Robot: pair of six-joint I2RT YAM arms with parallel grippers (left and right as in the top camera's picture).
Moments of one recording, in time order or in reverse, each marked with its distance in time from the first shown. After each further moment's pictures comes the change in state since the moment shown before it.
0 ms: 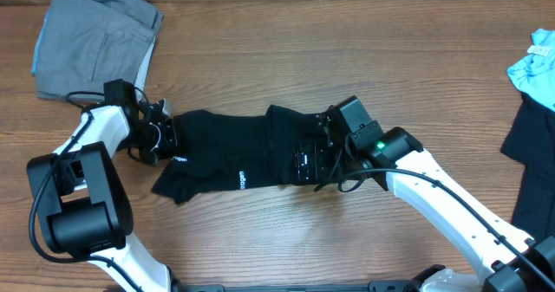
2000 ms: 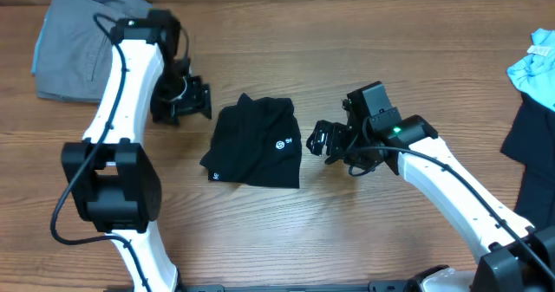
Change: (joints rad) left arm -0.277 0.115 0.673 -0.662 -0.256 -0.135; right arm -0.143 0.043 0.010 0.042 -0.002 0.093
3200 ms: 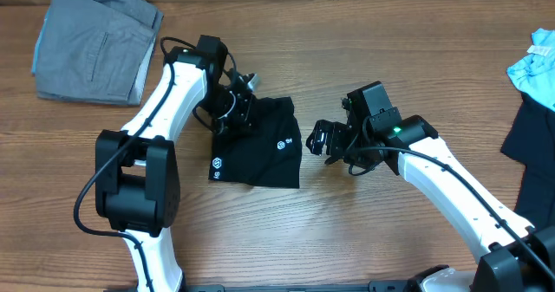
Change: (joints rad) left arm -0.173 0.000 -0.245 0.307 0.501 0.165; right arm 0.000 0.000 0.000 0.011 0.001 -0.013
